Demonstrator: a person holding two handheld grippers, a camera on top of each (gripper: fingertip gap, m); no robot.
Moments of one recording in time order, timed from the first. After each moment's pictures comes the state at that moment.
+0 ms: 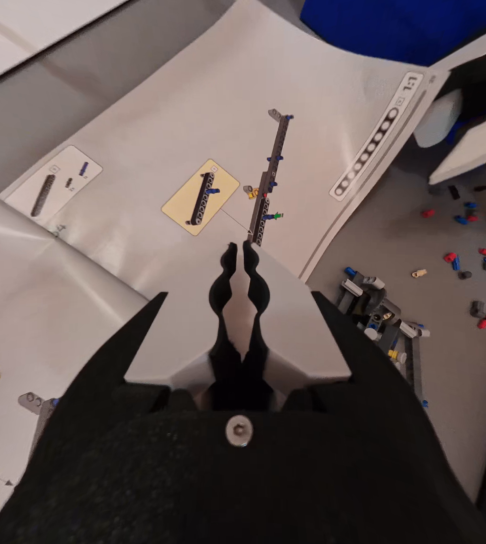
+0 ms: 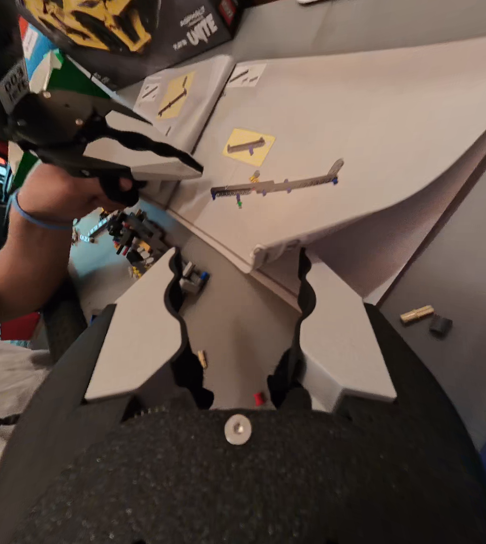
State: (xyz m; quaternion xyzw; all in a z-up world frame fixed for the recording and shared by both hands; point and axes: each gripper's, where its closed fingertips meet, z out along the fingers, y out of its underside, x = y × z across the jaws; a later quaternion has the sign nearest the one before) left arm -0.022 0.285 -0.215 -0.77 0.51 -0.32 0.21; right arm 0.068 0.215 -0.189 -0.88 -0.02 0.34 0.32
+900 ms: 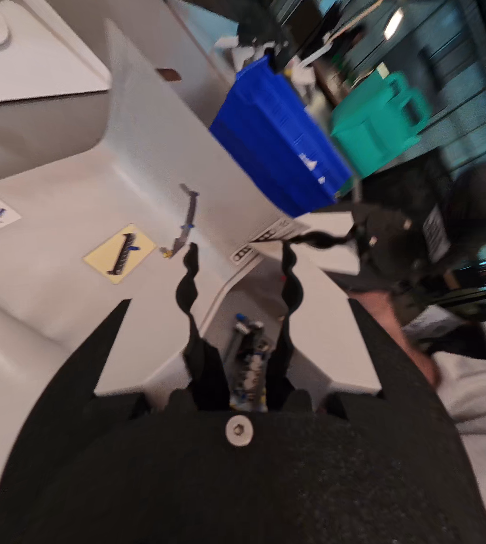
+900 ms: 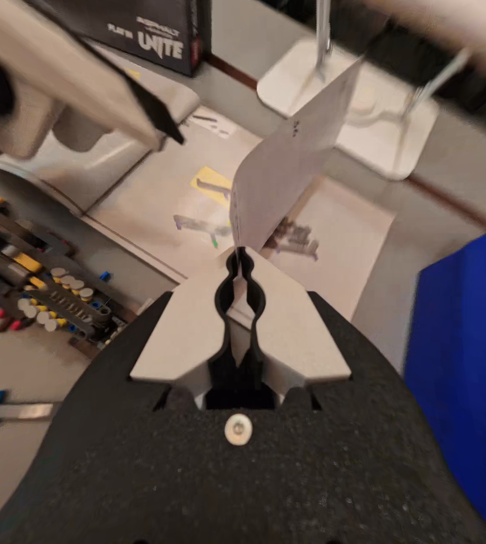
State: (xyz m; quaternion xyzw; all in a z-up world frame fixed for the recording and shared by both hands) left arm -0.006 0.267 -0.134 -0.72 0.39 -0.55 0.17; right arm 0.041 0.240 -0.171 -0.89 -0.13 -0.02 0.44
